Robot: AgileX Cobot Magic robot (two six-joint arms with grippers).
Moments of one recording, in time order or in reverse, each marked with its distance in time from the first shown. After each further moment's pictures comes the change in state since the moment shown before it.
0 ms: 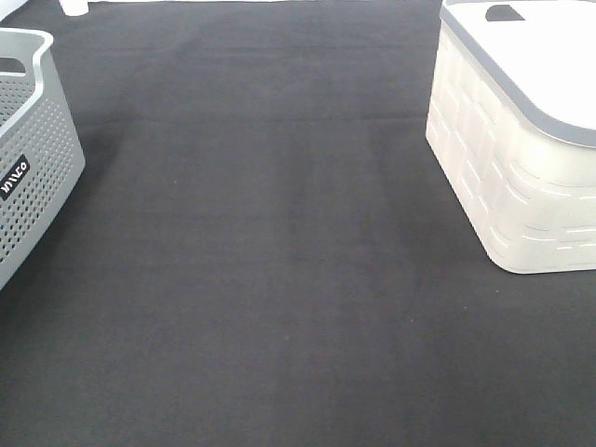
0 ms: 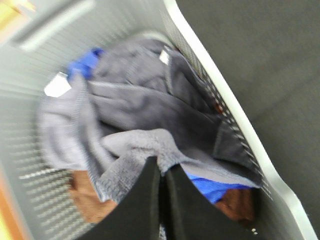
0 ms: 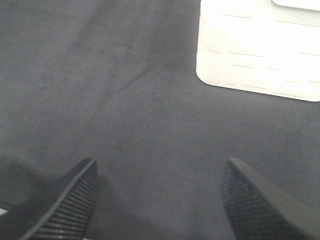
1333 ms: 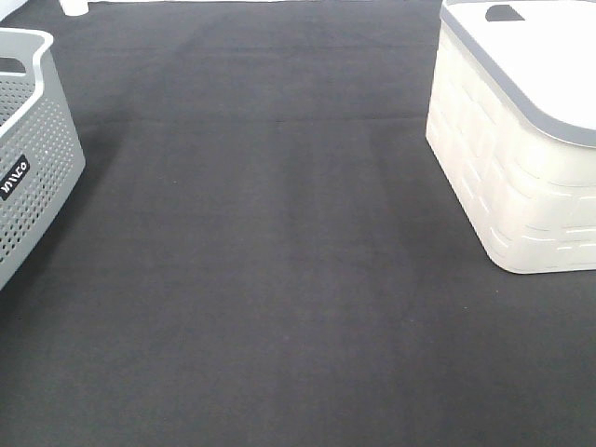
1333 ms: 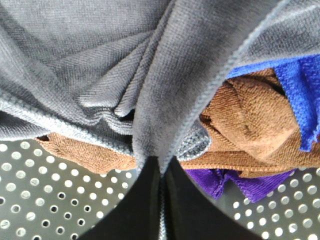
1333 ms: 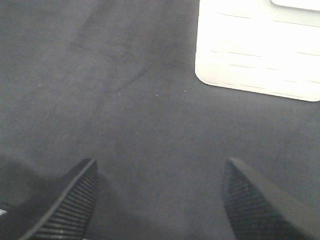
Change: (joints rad) left arm 0.000 0.360 0.223 0.543 -0.175 0.165; right arm 0.000 0.000 0.000 -0.004 0.000 0.000
